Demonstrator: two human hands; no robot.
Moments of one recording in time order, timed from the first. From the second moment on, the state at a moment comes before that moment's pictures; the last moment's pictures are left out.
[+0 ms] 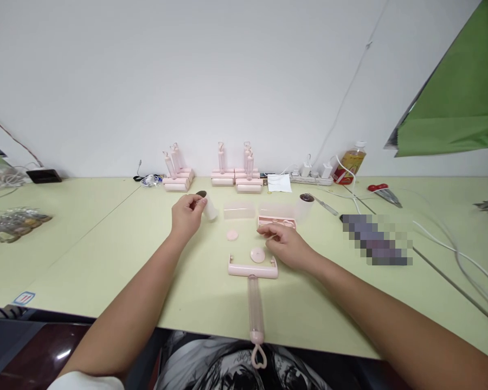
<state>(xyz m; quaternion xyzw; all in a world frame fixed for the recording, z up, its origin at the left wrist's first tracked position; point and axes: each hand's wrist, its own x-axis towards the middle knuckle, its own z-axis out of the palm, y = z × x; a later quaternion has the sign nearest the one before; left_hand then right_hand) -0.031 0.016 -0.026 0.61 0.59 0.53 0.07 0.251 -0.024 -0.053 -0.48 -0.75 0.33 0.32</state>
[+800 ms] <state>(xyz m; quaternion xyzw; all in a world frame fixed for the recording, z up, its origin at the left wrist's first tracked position) 0.012 -0.007 -0.024 0.78 0.51 0.32 0.16 0.233 -0.038 -0.036 -0.53 -0.80 0.25 0.13</state>
